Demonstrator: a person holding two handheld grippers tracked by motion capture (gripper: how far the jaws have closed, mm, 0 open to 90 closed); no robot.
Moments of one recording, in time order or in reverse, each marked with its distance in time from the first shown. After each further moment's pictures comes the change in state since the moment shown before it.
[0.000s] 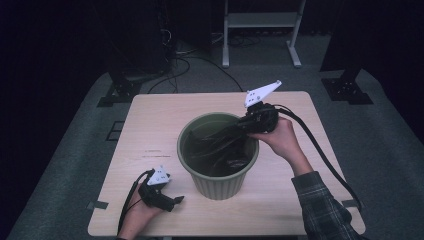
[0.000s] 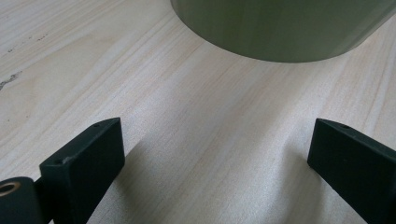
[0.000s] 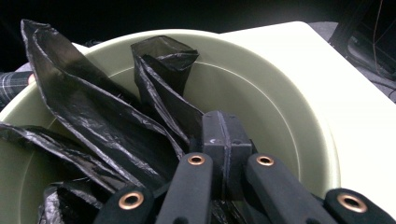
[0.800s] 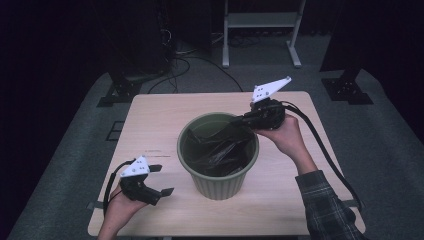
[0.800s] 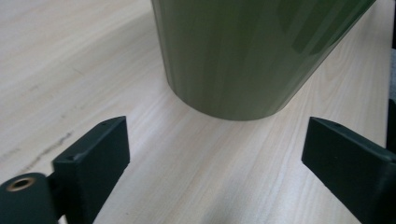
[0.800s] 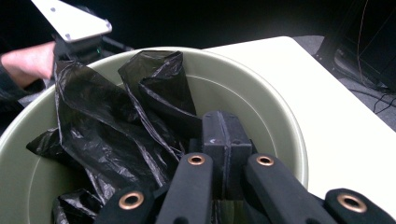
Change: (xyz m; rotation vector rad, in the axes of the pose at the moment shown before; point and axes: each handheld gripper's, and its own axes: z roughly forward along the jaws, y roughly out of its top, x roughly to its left) left arm 0.012 0.031 -0.073 -0.173 -0.102 0.006; right arm -0.002 0.002 -0.017 -0.044 -0.020 -0.004
